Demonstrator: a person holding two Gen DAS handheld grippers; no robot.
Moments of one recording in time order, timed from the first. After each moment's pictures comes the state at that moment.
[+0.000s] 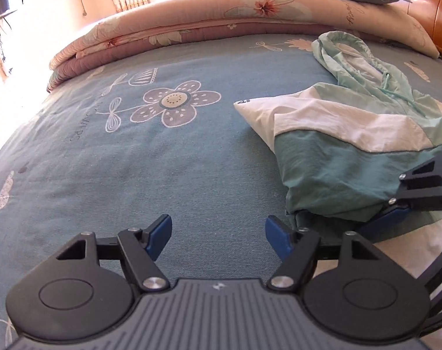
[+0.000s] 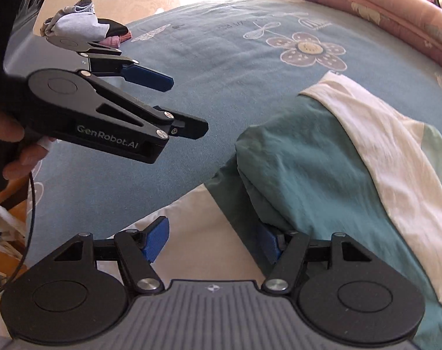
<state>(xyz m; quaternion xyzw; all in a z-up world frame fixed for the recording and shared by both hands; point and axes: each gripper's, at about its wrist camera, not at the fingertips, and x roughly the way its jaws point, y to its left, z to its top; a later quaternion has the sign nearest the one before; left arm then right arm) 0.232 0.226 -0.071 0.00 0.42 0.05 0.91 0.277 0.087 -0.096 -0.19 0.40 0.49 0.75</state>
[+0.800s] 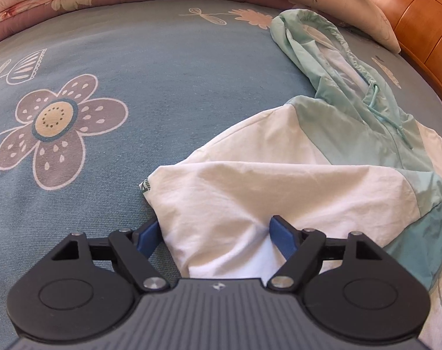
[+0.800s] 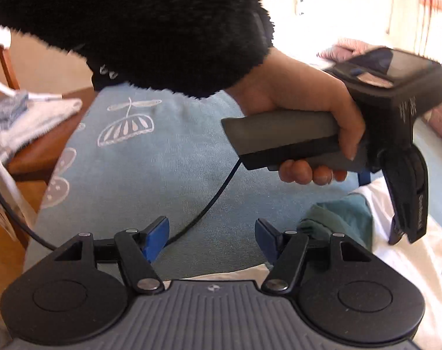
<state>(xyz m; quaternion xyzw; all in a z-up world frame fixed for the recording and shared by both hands) 0.410 0.228 -0.115 -0.02 0.50 -0.10 0.86 0.236 0.116 -0.075 -0.27 0.26 0.59 0.72</state>
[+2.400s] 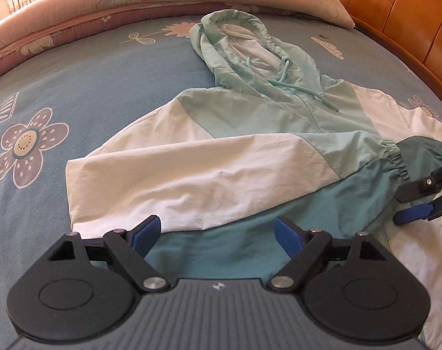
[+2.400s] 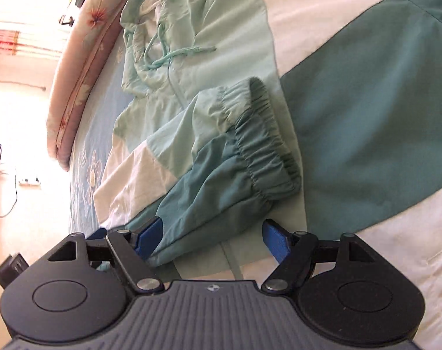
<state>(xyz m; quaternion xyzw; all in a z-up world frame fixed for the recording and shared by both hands) 0.328 0.120 -0.083 0.04 0.48 -0.13 0.87 0.327 -0.225 -0.133 0.42 0.53 0.12 0.73</state>
